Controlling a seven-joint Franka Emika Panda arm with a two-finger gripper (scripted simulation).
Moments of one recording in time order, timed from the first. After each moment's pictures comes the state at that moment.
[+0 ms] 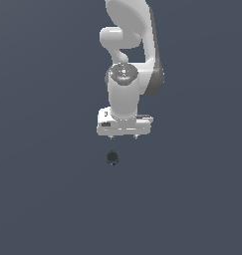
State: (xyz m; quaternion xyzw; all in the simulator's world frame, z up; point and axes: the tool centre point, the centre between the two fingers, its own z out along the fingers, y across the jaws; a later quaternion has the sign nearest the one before) arm -0.003 0.014 0.159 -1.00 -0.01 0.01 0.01
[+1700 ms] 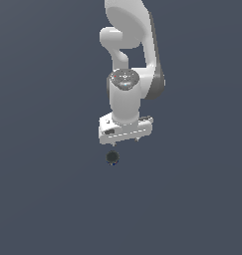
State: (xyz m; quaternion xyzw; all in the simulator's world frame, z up) arm 0.015 0.021 0.150 -0.99 -0.11 -0.01 0.02
